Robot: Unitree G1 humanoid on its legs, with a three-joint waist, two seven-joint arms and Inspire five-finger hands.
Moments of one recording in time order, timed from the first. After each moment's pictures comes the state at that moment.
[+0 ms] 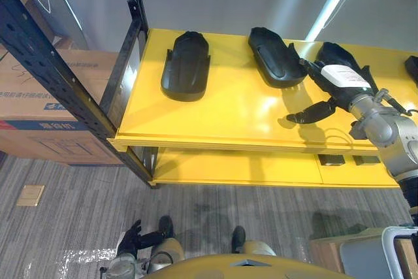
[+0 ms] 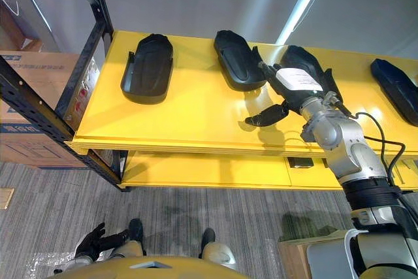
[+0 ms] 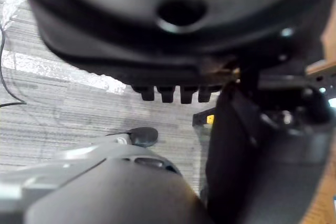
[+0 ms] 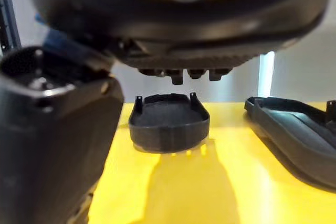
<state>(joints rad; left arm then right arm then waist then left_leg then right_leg) 0.23 0.19 0.02 0.87 -0.12 -0.04 0.07 -0.37 -0.90 0.11 0.23 -0.58 -0.12 0.15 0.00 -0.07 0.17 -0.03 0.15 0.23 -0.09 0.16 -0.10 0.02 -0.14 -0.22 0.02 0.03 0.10</state>
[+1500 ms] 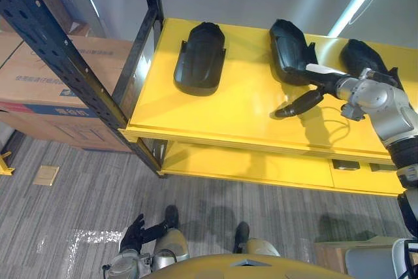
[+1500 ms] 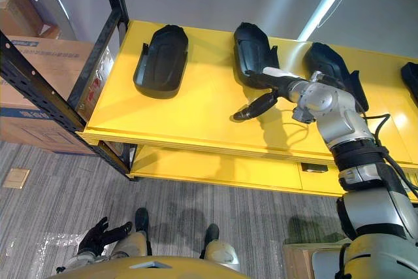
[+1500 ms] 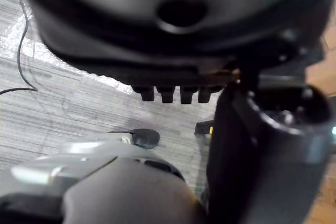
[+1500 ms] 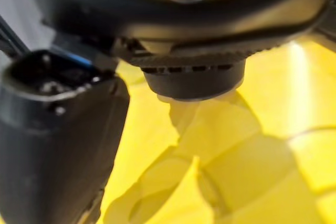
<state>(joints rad) 0.24 0.18 0.01 0.81 -0.19 -0.03 0.08 -0.69 -0.87 0.29 0.43 -0.27 -0.02 0.59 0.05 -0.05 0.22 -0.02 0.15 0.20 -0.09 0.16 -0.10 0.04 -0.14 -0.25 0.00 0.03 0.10</state>
